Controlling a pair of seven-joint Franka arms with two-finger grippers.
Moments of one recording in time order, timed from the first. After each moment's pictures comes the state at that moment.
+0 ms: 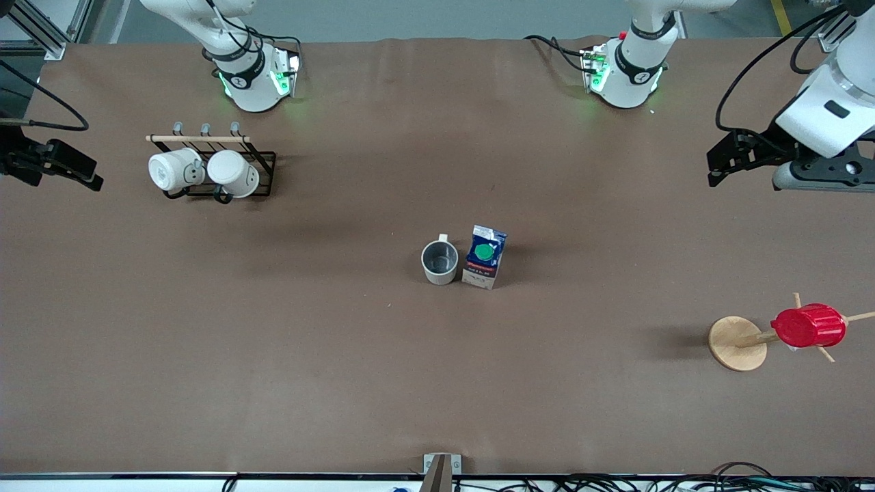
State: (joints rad) left arm -0.12 0.00 -0.07 -1.55 0.02 1.59 -0.10; right arm -0.04 0.02 0.03 -1.49 -0.01 1.50 0.09
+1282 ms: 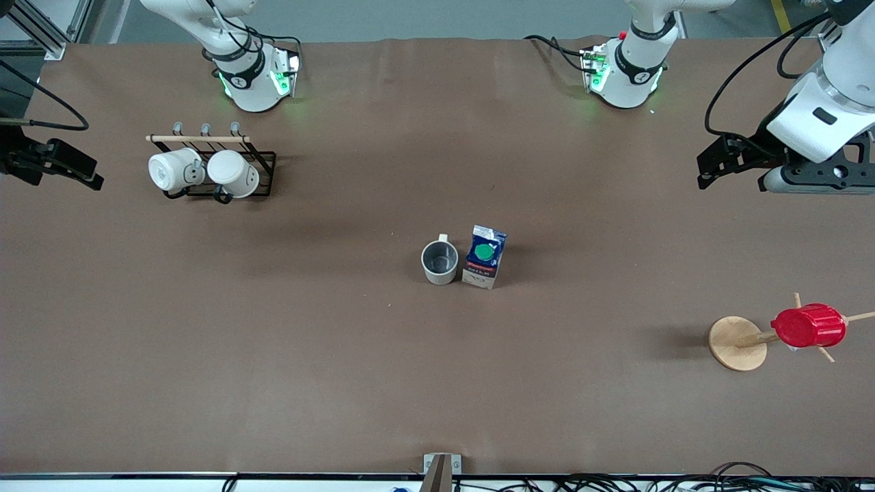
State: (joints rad) left arm -0.08 -0.03 -0.10 -1.63 -0.01 1.64 -0.12; right arm -0.04 0.02 0.03 -1.49 -0.01 1.49 0.08
